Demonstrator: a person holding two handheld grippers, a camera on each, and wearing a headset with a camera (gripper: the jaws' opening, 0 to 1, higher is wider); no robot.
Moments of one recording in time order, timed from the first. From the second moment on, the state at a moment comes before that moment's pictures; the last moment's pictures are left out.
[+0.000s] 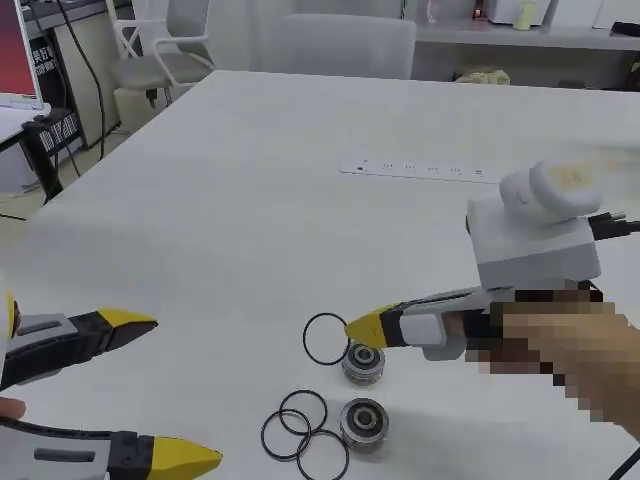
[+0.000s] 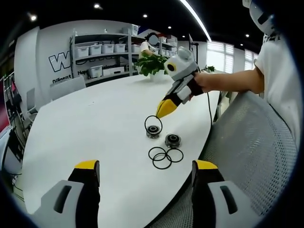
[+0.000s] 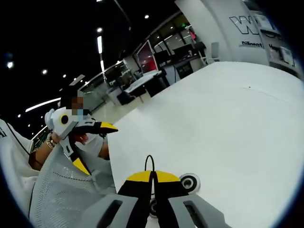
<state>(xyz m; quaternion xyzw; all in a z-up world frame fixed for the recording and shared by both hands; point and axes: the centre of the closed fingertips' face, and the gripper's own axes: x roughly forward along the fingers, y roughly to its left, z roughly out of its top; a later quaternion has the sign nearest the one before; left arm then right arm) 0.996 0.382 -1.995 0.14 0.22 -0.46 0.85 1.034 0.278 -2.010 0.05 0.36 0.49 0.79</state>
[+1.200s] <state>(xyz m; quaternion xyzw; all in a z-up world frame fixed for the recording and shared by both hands) 0.991 0.377 -1.996 0.12 0.23 -0.47 0.84 0.982 0.189 -2.004 -0.07 0.33 0.44 0.83</state>
